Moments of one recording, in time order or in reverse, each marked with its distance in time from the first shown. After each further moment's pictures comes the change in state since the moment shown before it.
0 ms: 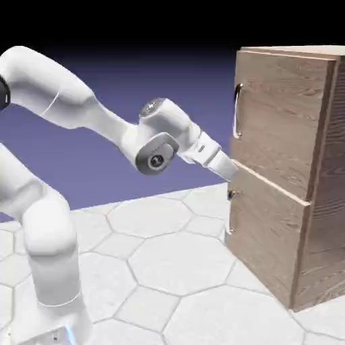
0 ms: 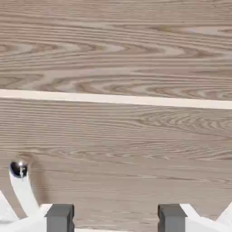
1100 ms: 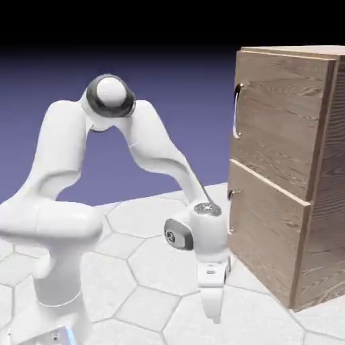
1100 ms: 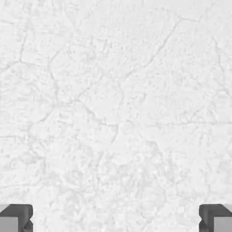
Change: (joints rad) arm 1.015 1.196 -1.042 0.196 1.263 -0.254 -0.483
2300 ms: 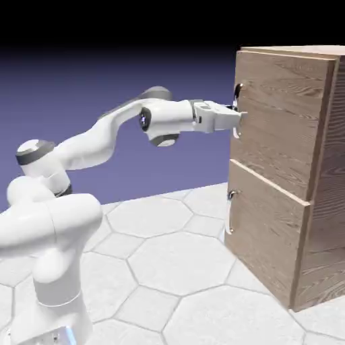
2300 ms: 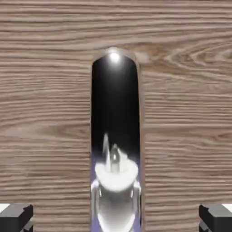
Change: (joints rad) arm 0.676 0.939 -0.818 0.255 1.084 -0.251 -0.420
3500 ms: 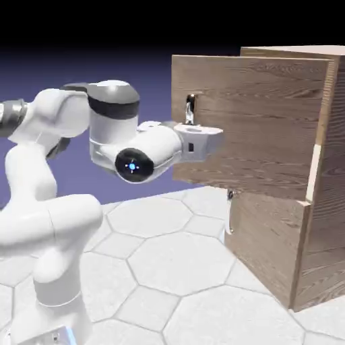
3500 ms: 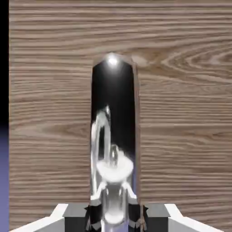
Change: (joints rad) arm -0.138 -0.483 -0.675 -0.513 -0.495 -1.551 -0.757
